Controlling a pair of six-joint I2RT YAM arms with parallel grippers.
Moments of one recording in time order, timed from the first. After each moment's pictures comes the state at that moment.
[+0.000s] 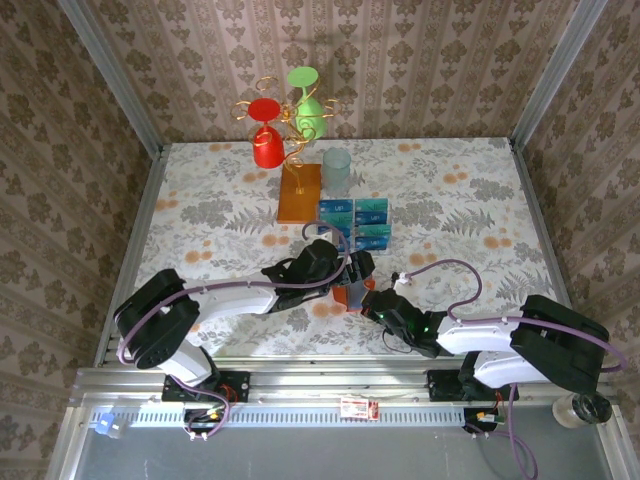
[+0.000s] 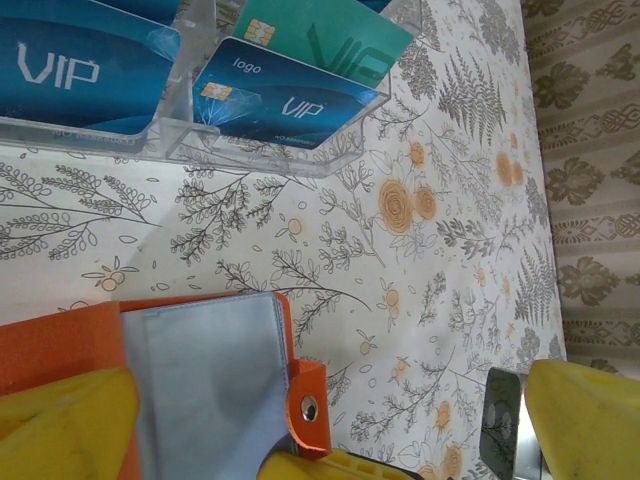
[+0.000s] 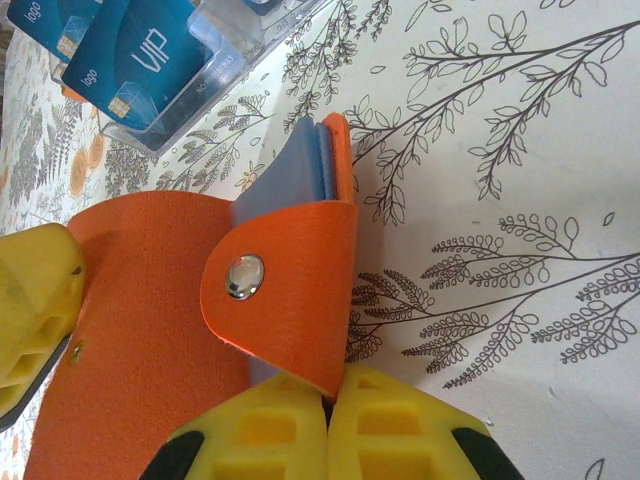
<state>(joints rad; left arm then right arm) -1.02 1.54 0.78 0.17 -0.02 -1.07 0.97 1.30 0.27 0.33 0.39 1.30</state>
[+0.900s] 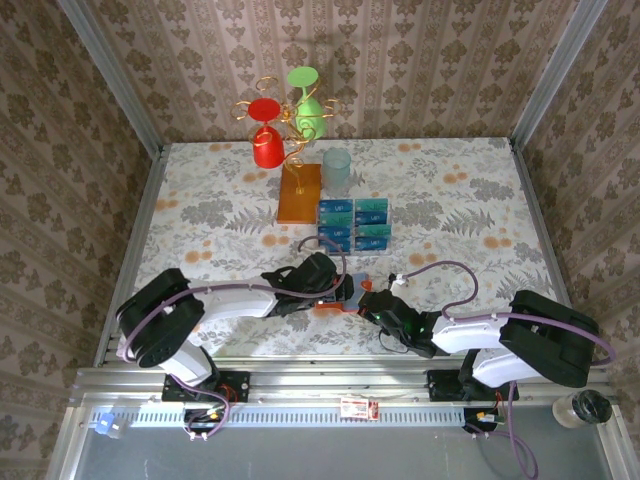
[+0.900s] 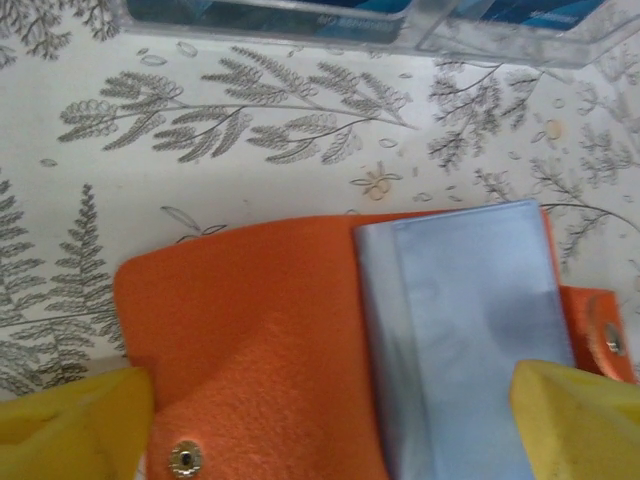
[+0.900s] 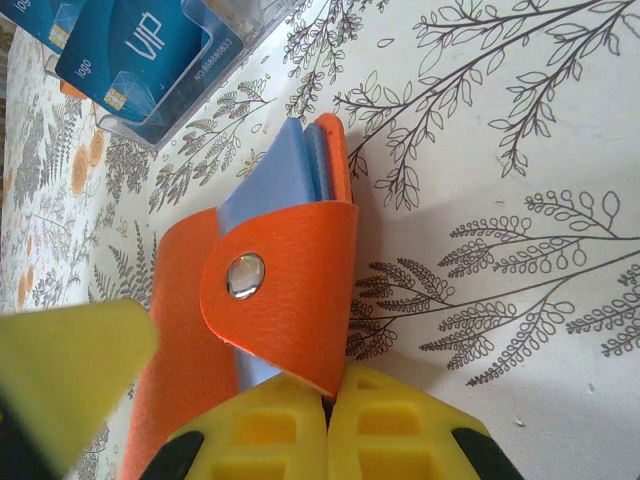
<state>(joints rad) -1.02 1.57 0.72 -0.05 -0.13 -0.87 0.99 1.36 0.28 0.38 0.39 1.34</state>
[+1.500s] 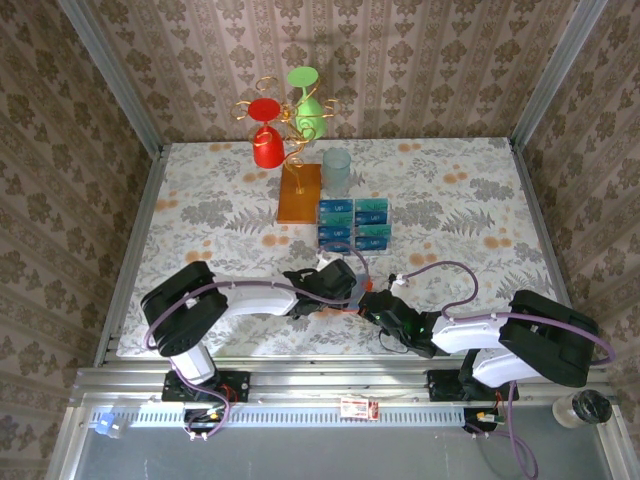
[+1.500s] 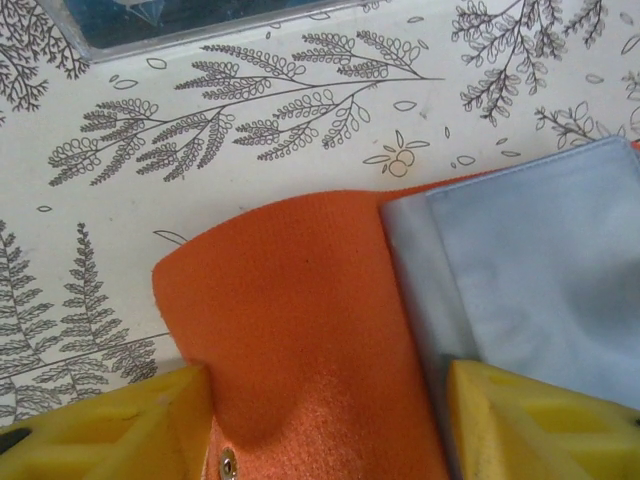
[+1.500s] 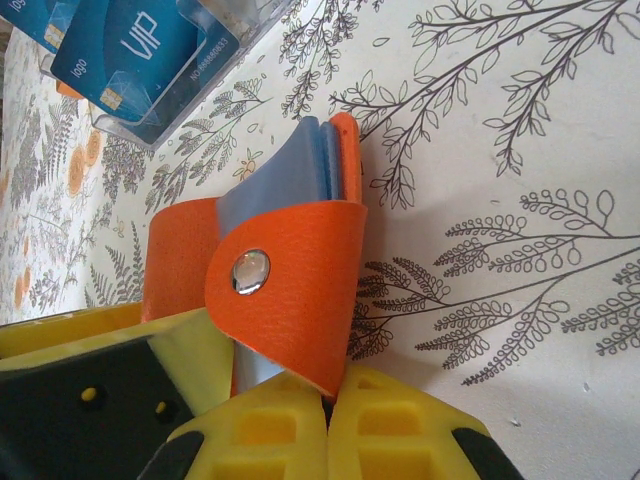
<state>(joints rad) -1.11 1.70 0.86 -0.21 -0.30 -0.70 0.99 1.36 0.28 0.38 0.39 1.34</state>
